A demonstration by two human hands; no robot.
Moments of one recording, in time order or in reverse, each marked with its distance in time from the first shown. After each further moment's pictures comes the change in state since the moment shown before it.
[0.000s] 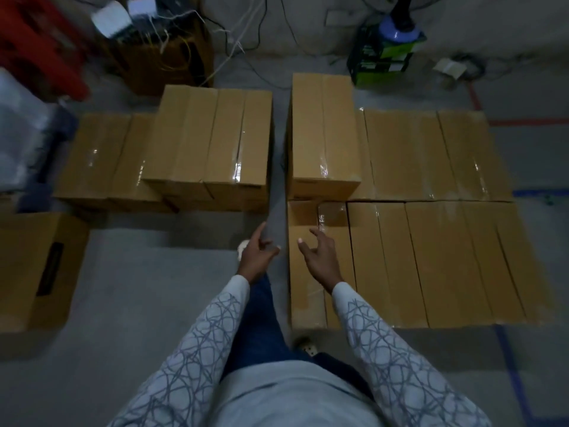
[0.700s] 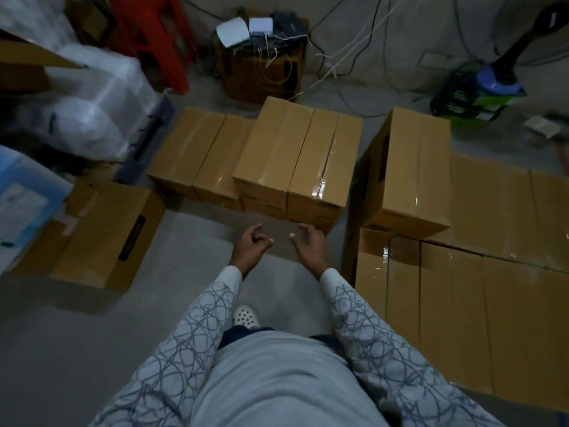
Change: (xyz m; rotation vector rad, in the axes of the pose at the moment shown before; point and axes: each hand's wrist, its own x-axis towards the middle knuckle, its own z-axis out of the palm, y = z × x) left_hand -0.010 -0.007 -0.281 0.006 0.266 -0.017; right_hand 0.009 -0.177 0.231 -0.125 -0.155 -0.154
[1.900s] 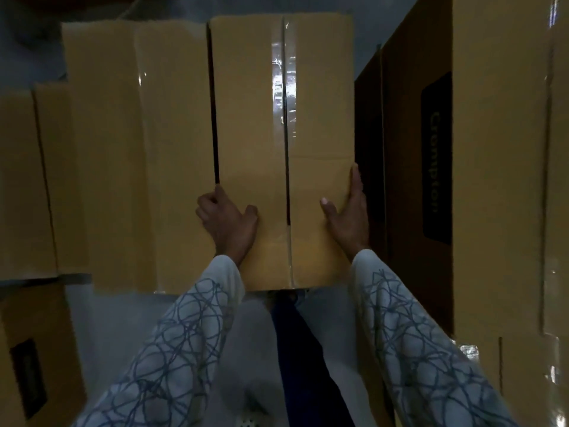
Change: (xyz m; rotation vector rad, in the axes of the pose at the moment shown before) left_hand 0.600 0.067 0.262 0.696 0.061 -0.081; right_hand 0.585 0.208 -0.069 0.141 0.253 0.493
